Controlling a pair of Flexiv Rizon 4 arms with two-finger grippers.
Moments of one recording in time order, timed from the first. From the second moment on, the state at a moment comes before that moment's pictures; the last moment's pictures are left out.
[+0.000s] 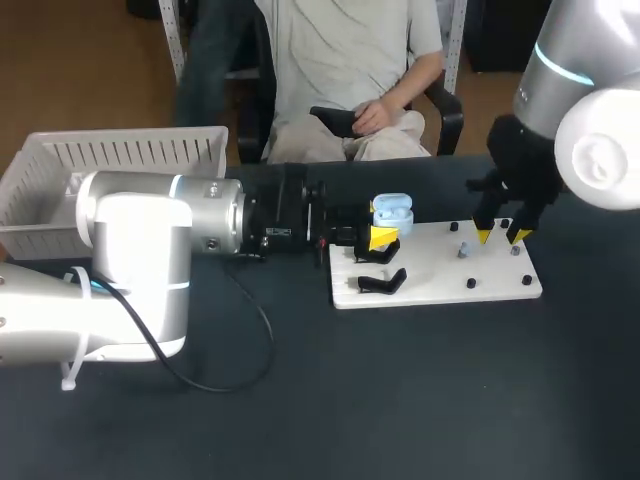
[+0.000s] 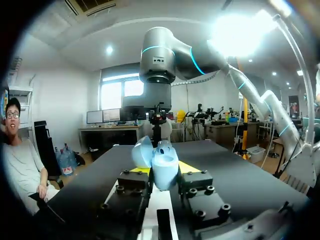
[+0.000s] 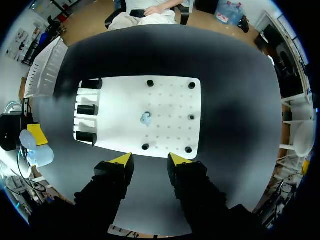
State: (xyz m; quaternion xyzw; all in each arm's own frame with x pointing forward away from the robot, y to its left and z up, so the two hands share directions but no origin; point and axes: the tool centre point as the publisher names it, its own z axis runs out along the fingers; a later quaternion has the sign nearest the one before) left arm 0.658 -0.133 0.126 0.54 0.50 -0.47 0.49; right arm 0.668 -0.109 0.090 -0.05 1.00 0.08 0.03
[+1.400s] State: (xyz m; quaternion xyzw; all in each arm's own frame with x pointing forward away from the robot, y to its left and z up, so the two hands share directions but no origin) left arm 0.658 -0.133 0.126 0.54 0.50 -0.47 0.49; right arm 0.709 -0.084 0.040 -0.04 1.00 0.08 0.01
